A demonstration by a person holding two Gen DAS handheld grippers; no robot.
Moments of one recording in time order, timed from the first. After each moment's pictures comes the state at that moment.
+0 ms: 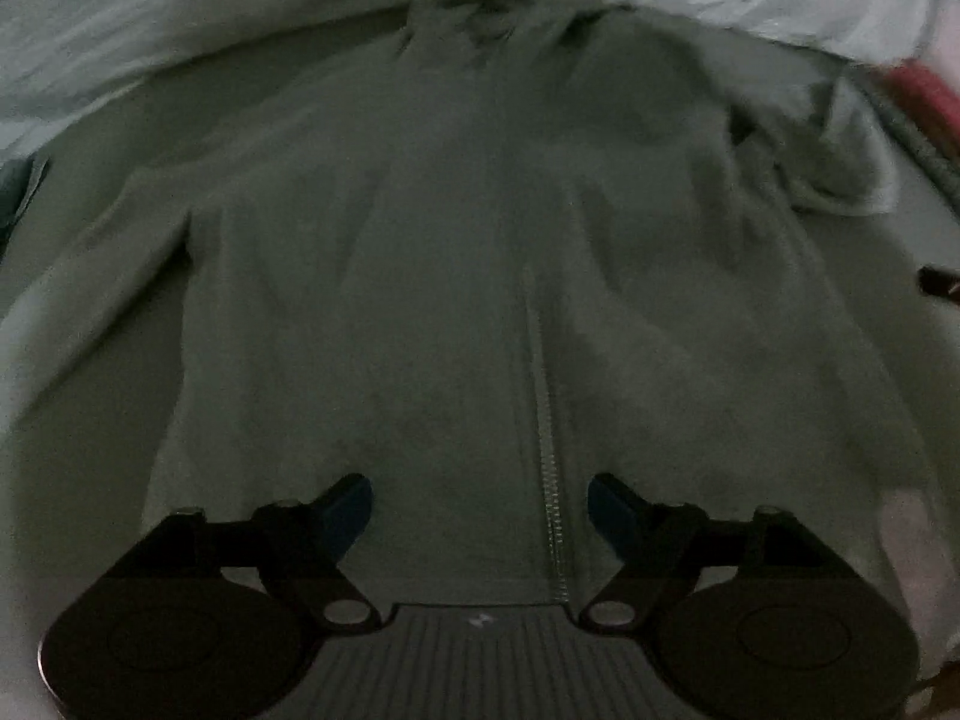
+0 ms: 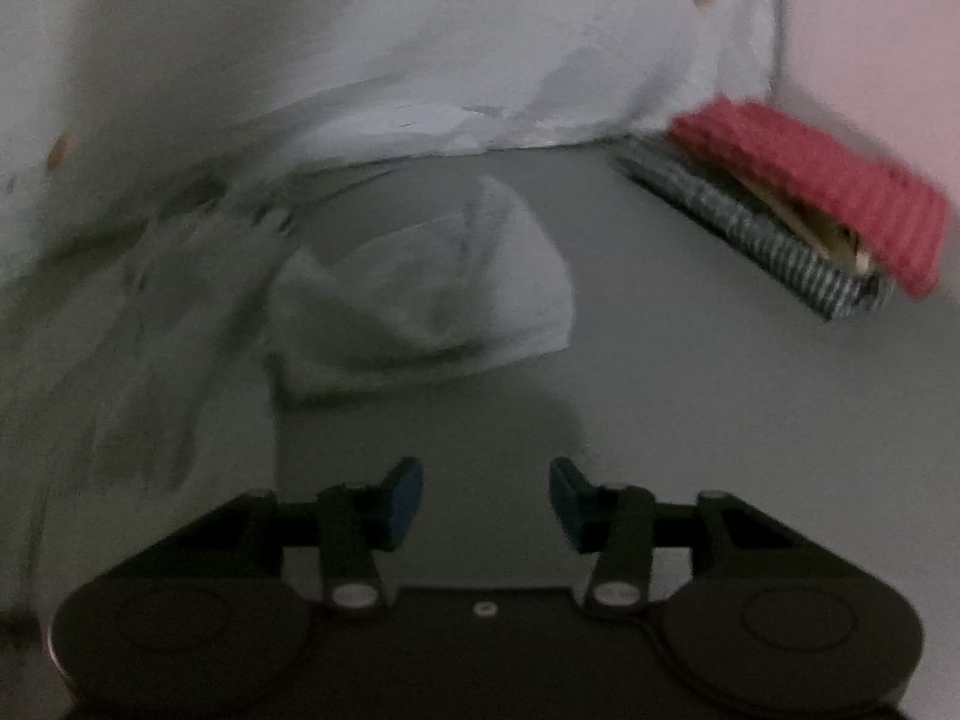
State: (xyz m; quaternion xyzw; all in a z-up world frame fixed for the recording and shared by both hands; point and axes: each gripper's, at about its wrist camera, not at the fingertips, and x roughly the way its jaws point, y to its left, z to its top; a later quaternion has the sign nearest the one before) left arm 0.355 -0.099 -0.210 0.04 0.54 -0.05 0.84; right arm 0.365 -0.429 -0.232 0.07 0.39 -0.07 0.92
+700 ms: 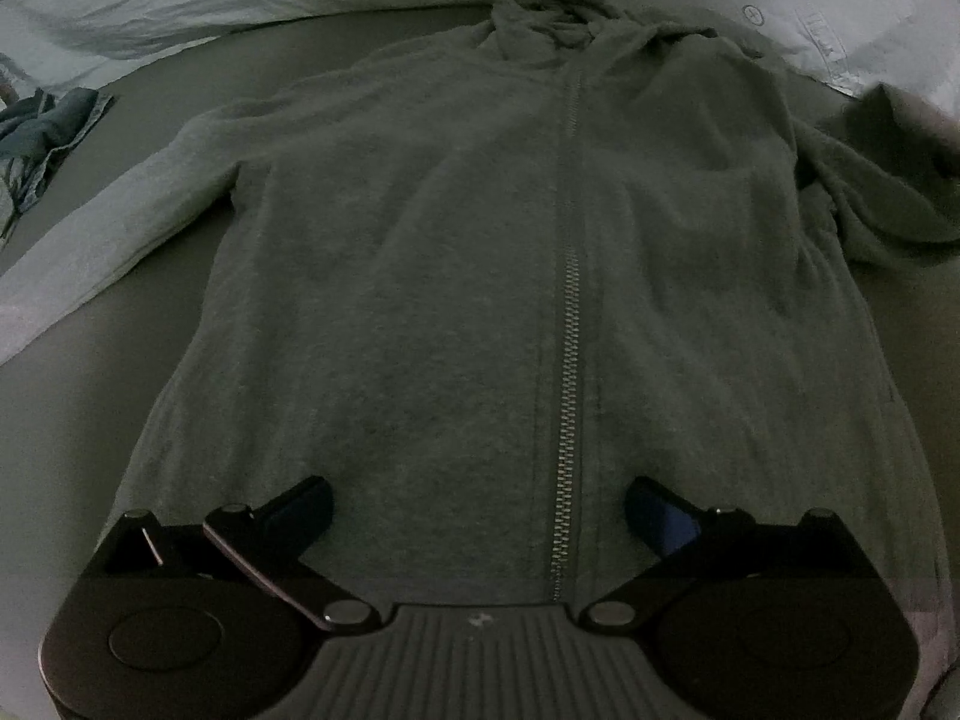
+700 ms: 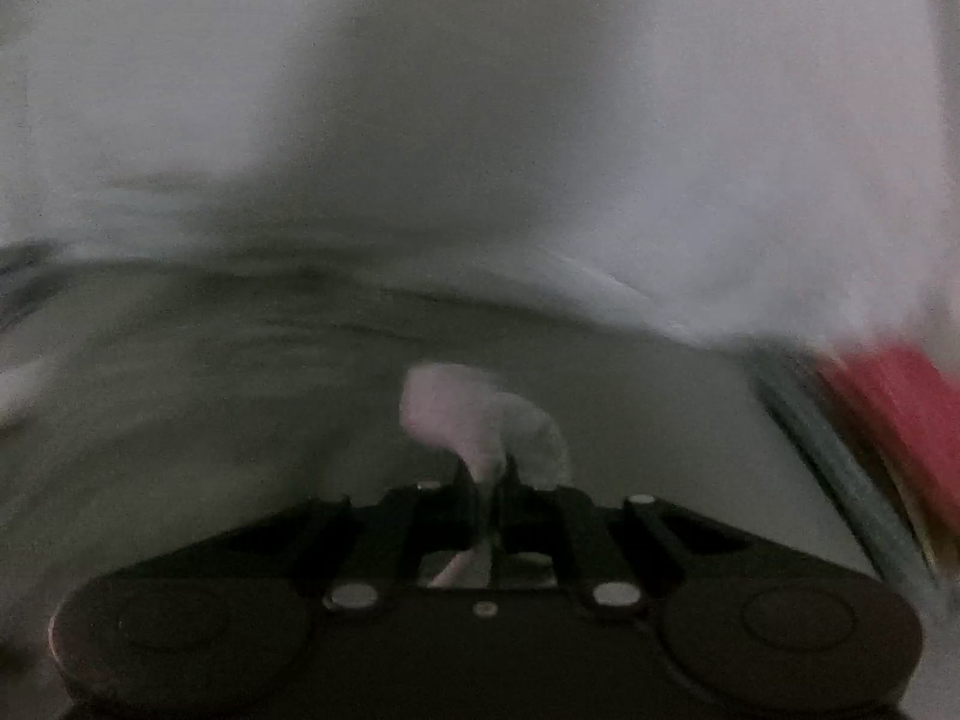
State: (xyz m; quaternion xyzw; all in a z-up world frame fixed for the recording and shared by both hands) left arm 0.347 -0.087 -0.218 -0.01 0.53 0.01 0.85; right arm 0.407 -0.390 -0.182 -0.07 0.28 0.12 0.95
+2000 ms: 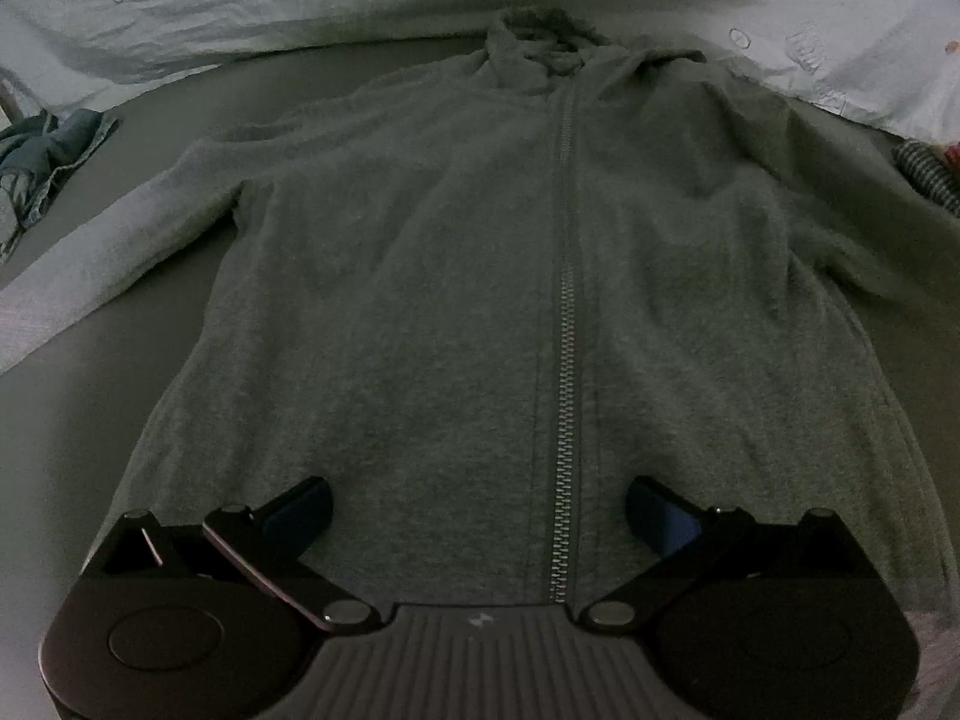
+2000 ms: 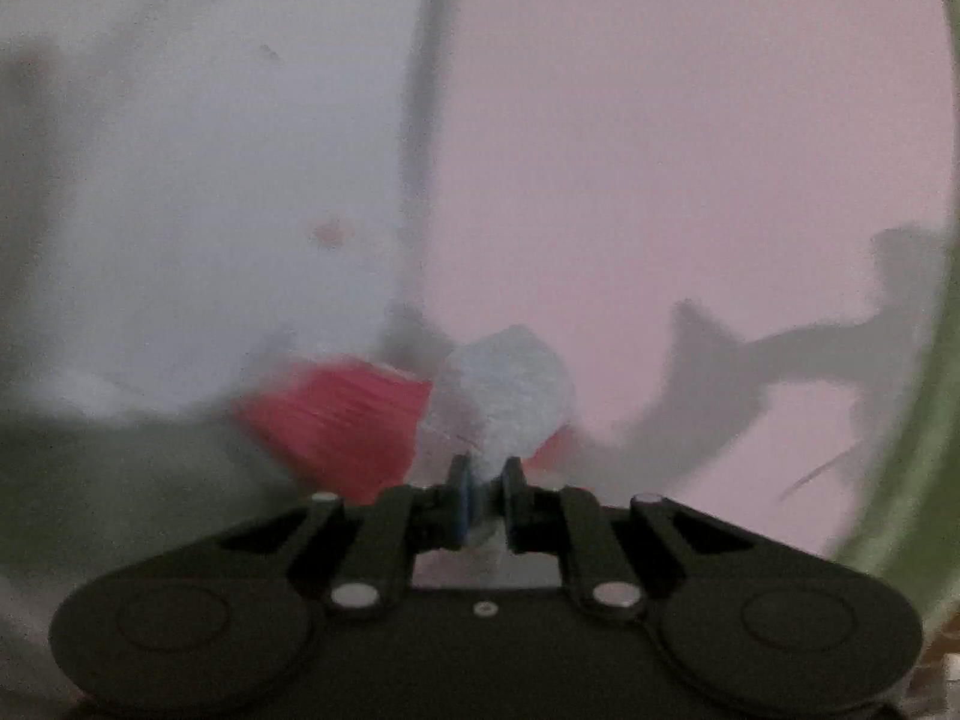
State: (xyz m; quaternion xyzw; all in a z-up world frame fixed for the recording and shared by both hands) left arm 0.334 -0.086 -0.216 -0.01 0.49 0.00 0.87; right arm 0.284 -0.578 -0.114 -0.04 0.20 -0.38 0.90
